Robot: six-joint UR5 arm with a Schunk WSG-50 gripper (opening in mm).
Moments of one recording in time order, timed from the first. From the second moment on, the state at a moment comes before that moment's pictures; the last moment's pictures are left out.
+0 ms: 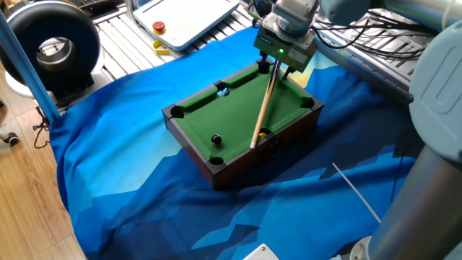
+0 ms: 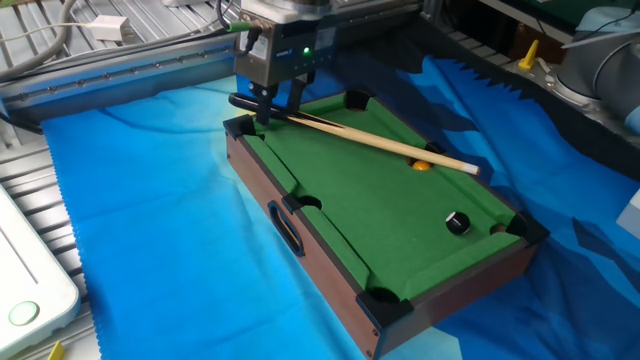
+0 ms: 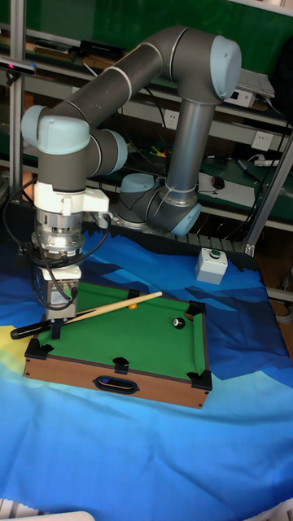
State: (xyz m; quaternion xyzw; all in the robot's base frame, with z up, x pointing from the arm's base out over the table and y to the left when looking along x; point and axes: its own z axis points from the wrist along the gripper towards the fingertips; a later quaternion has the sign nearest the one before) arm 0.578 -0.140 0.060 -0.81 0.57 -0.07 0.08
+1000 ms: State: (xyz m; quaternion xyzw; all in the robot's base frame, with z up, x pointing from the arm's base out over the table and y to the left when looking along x) arm 0.572 -0.107 0.053 -0.79 0.60 -0.09 0.08
